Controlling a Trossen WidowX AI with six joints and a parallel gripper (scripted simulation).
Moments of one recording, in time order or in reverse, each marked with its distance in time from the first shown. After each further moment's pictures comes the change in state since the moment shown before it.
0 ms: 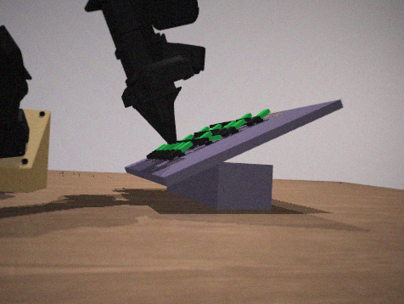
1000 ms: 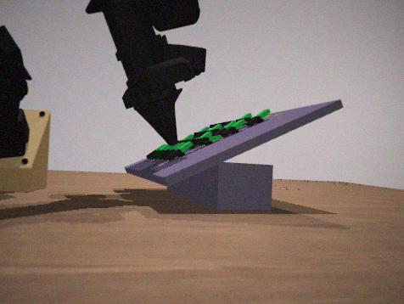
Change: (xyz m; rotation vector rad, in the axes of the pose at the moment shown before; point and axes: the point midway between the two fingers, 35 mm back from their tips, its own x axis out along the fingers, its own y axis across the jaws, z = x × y) arm 0.002 0.000 0.000 0.001 -0.001 0.000
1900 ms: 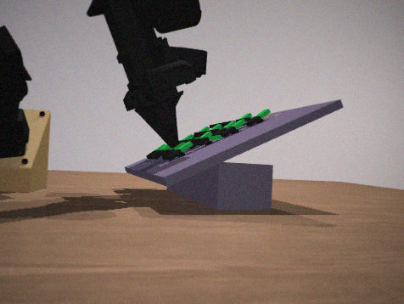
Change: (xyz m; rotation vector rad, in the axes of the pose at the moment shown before) arm 0.004 0.000 0.000 0.000 0.000 0.000
